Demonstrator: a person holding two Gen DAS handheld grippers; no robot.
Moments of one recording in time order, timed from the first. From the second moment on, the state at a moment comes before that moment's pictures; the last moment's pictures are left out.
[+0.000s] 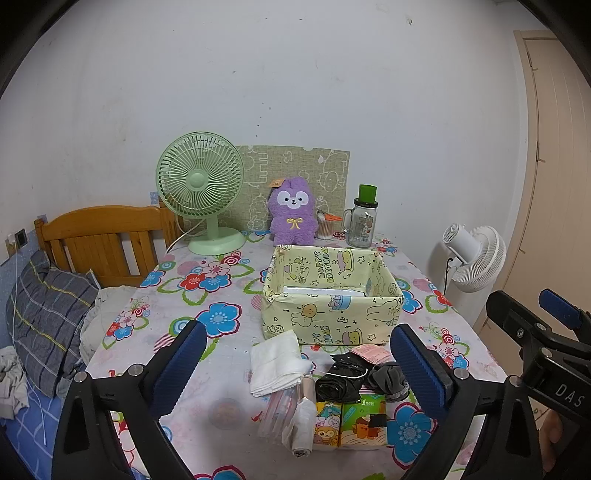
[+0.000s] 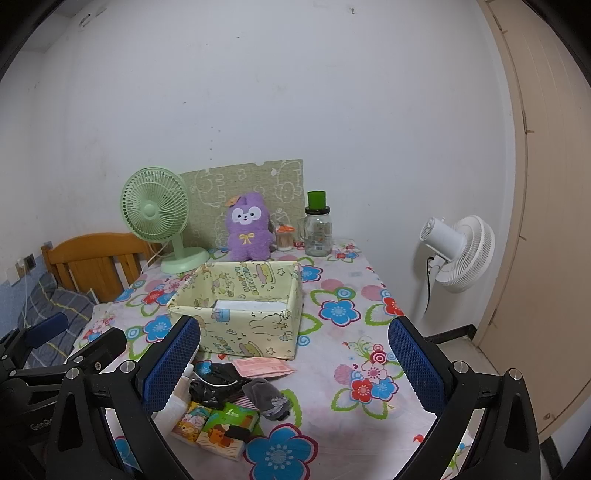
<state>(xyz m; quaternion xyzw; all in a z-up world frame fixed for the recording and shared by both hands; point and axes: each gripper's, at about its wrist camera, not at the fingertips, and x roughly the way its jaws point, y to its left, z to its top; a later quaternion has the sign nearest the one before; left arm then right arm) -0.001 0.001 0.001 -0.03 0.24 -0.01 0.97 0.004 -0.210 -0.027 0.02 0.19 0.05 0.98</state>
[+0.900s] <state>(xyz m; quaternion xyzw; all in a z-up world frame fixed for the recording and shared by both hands) -0.001 0.000 0.001 -0.03 0.24 -0.01 0.97 0.002 -0.208 -0.026 0.02 0.19 0.06 0.98</state>
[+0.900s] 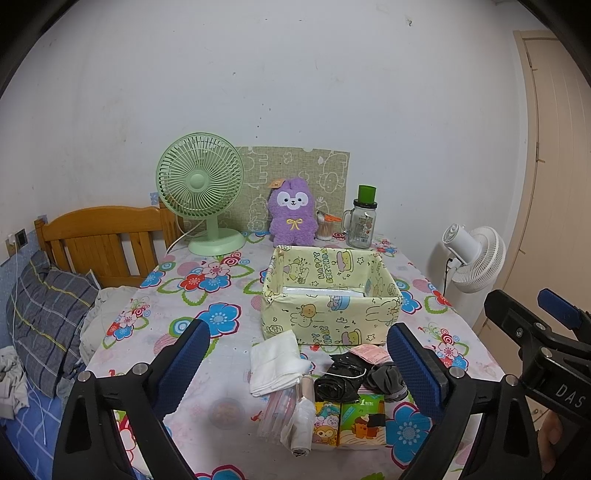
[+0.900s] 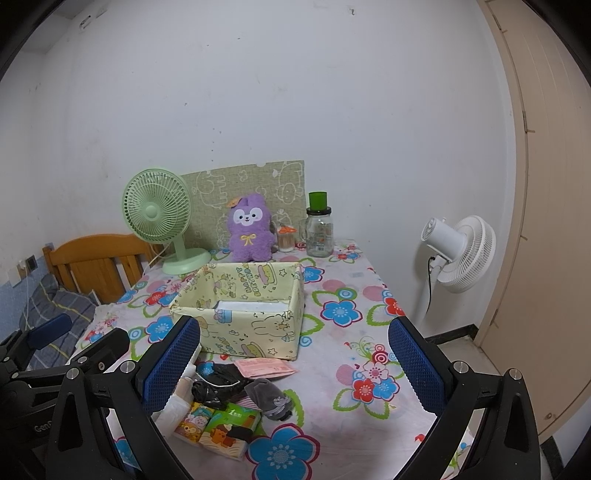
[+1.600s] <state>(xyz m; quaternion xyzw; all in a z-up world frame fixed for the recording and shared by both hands) 0.004 -0.002 0.000 -0.03 0.25 -0.01 0.97 0.006 -0.205 -0.027 0.02 0.19 0.05 0.98</state>
